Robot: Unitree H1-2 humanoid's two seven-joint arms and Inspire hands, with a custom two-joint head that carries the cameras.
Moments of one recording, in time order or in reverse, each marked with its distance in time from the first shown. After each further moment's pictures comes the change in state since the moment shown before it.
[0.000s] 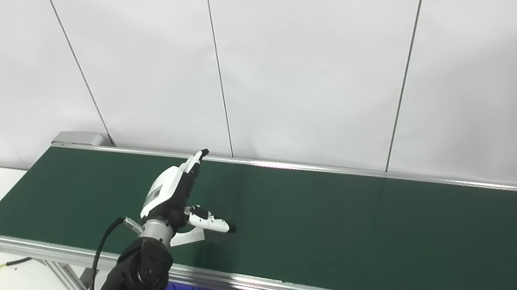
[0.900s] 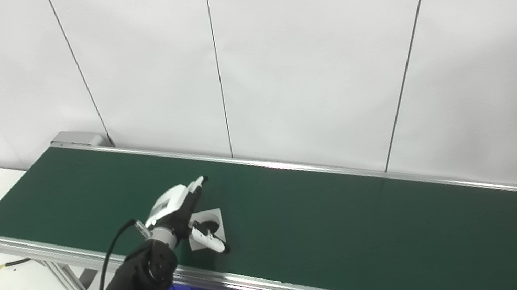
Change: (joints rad) left arm -0.056 0.002 -0.099 0.217 0.020 0.029 -0.020; right arm 0.009 -0.001 -0.003 -0.007 -0.003 0.000 0.000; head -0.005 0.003
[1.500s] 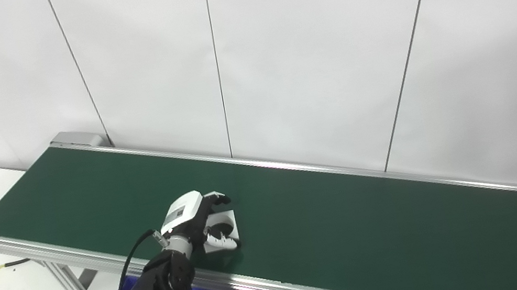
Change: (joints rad) left arm -0.017 -0.060 -0.016 0.129 0.022 -0.111 0.203; right arm 0.016 0.009 -0.003 -0.002 0.001 0.000 -0.009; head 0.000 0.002
